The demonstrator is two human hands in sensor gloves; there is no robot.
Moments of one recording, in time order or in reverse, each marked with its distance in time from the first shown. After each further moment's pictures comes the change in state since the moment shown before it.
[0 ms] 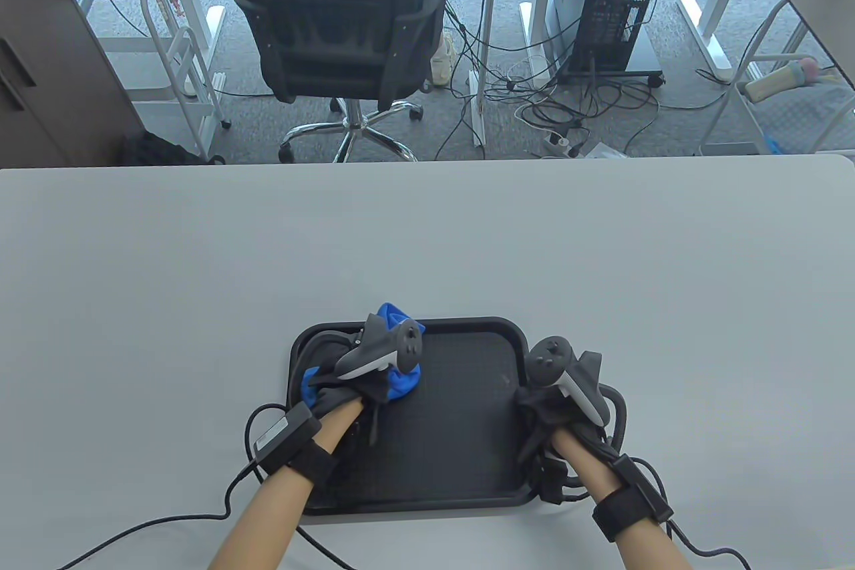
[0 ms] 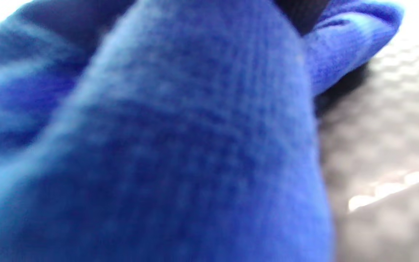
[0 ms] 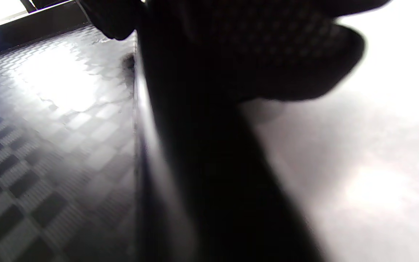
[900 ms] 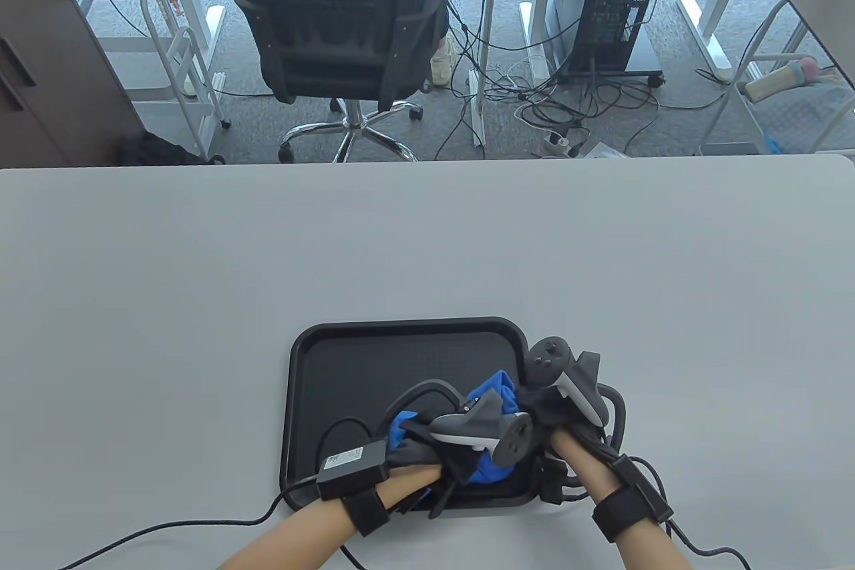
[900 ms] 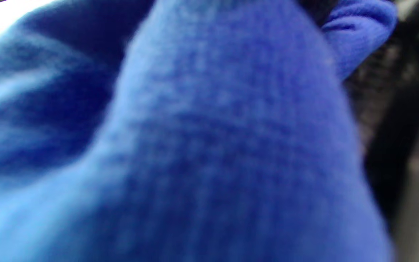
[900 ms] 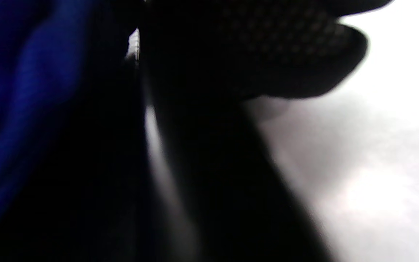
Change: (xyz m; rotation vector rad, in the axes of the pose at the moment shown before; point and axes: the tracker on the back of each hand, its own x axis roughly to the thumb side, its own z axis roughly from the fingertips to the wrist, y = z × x) left_hand 0.156 0.003 0.051 0.007 -0.498 -0.254; right_hand 0.002 0.000 0.000 -0.004 -0.009 0.007
